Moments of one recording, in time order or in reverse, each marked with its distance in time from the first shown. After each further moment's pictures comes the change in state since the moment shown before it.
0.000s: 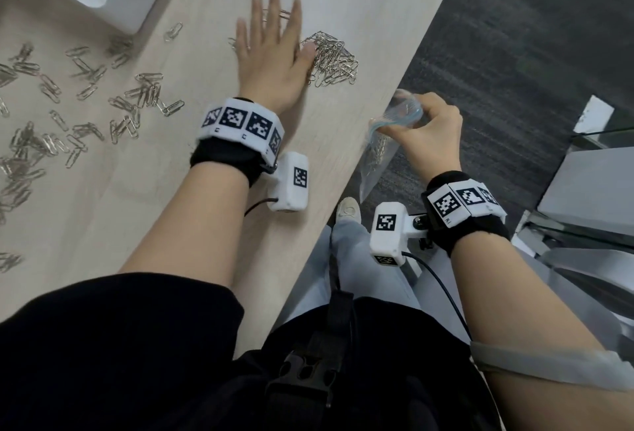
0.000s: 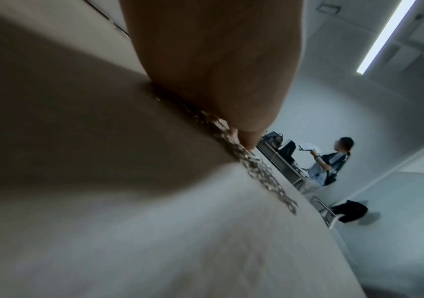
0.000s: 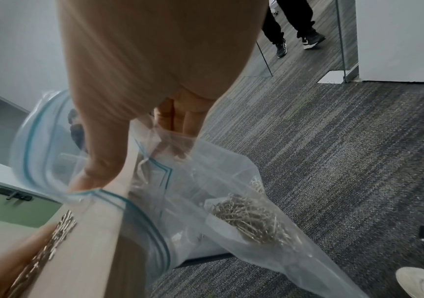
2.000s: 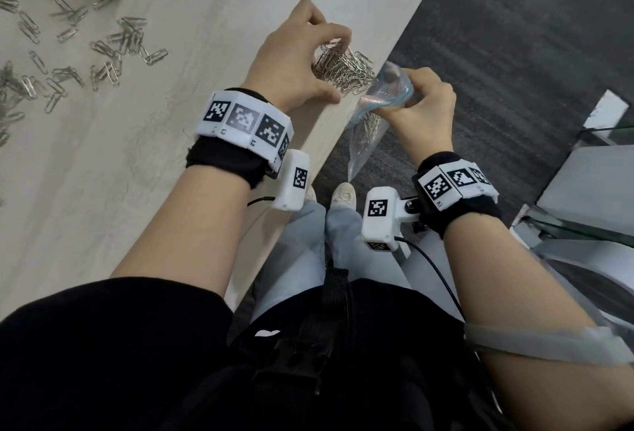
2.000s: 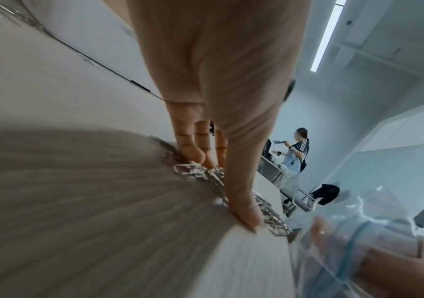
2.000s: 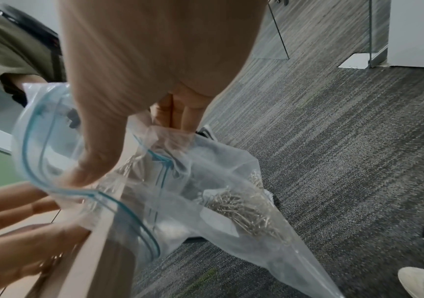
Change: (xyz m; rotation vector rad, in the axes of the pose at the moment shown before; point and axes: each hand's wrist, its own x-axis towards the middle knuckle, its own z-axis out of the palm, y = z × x) left_hand -0.049 0.040 -0.002 -0.312 -0.089 0.084; right_hand -0.013 0.003 -0.008 0.041 -0.080 -0.066
